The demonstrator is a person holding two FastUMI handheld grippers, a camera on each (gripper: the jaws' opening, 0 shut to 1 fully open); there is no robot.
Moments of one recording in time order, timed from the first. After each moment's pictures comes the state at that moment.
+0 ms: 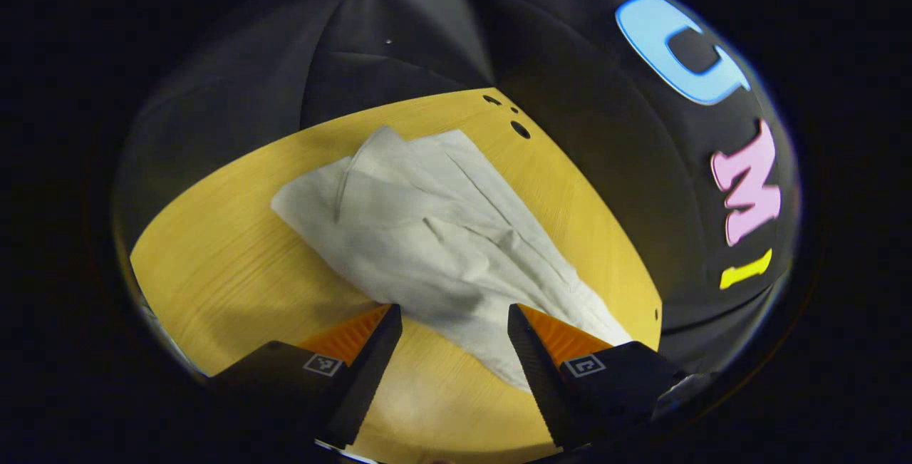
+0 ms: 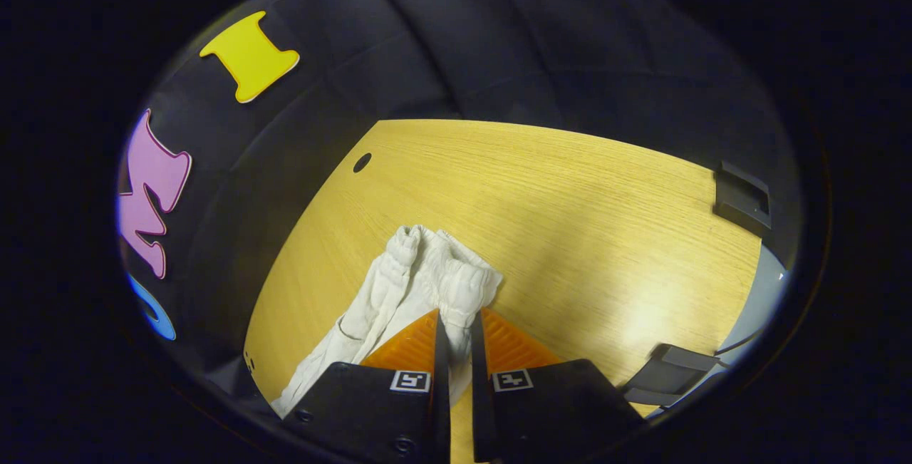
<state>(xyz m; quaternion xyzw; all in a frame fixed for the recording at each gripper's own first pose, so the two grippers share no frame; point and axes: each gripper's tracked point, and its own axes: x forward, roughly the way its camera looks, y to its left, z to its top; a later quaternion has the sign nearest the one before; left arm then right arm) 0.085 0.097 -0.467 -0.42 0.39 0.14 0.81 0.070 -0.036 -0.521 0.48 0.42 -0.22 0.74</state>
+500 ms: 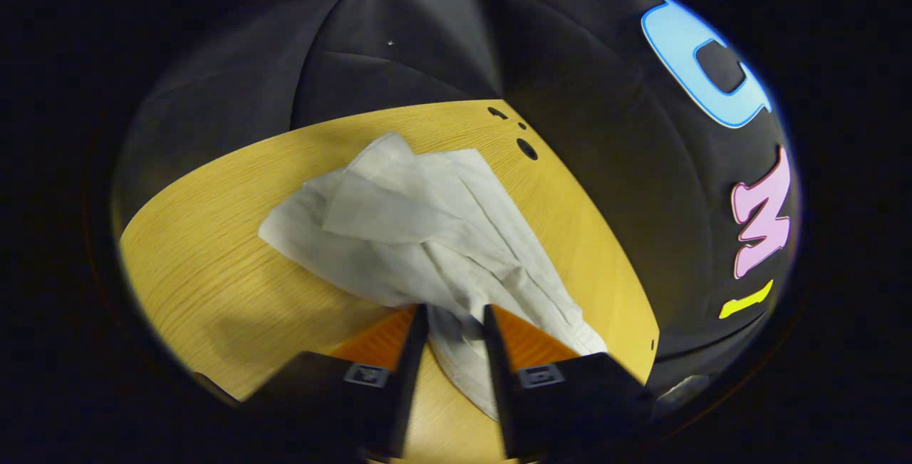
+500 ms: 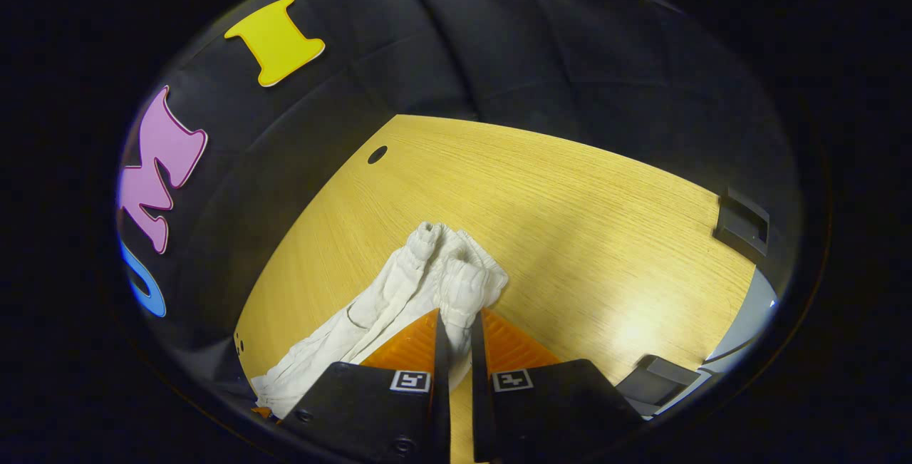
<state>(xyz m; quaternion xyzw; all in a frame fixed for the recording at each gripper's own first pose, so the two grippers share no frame) 0.144 0.099 -0.495 -0.41 0.39 0.16 0.81 0.072 -0.032 -0.517 0.46 0.42 -0.19 0.76</state>
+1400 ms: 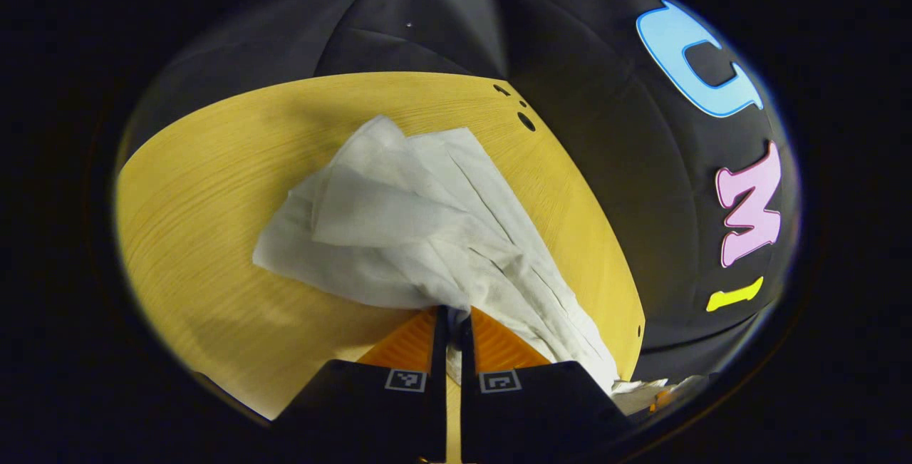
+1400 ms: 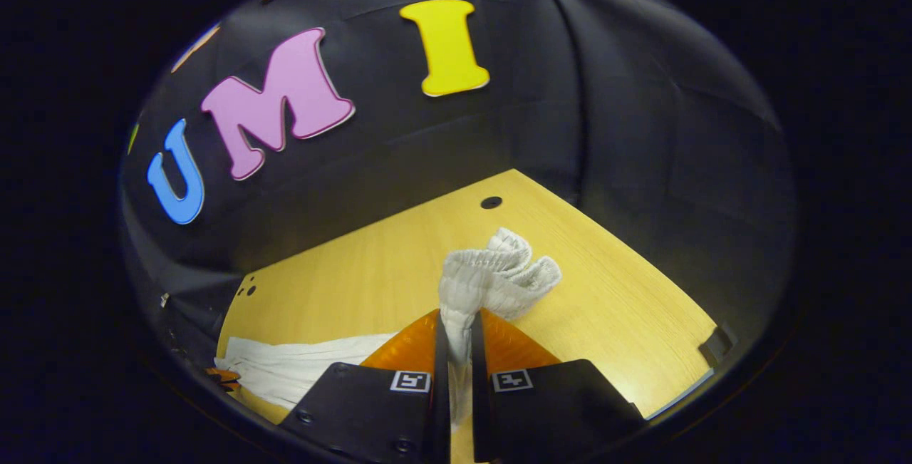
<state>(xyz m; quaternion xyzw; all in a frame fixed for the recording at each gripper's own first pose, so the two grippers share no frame) 0.071 0.041 -0.486 -0.45 0.39 0.14 0.80 0.129 0.006 -0.376 0.30 0.31 -0.01 0.90</state>
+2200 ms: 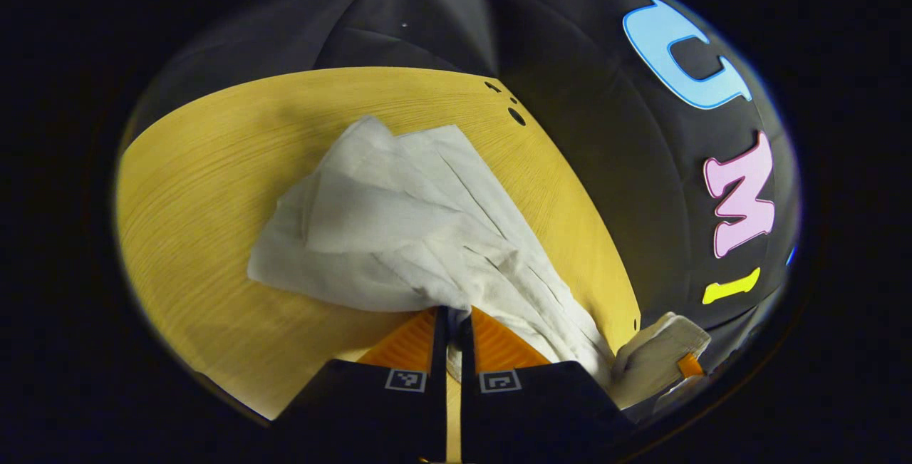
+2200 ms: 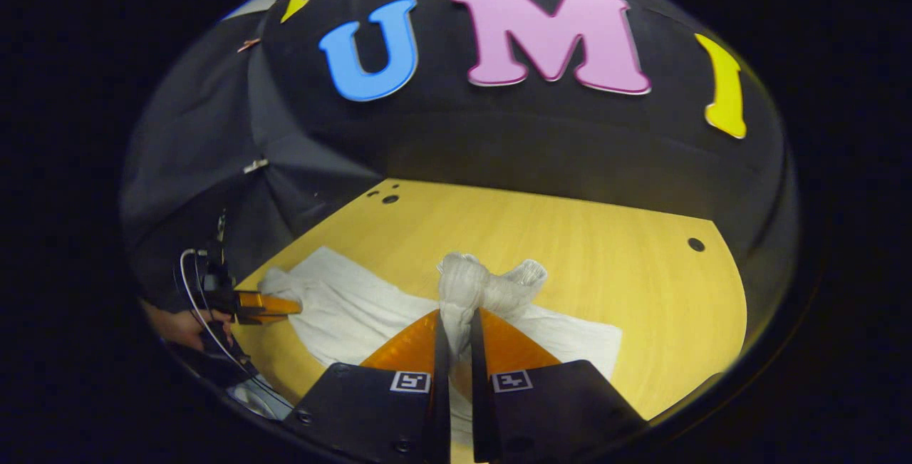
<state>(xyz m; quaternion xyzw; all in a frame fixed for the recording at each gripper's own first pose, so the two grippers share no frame) 0.061 0.031 -0.487 -0.45 0.37 0.12 0.80 0.133 0.298 -0.315 0.13 0.30 0.32 0.89</state>
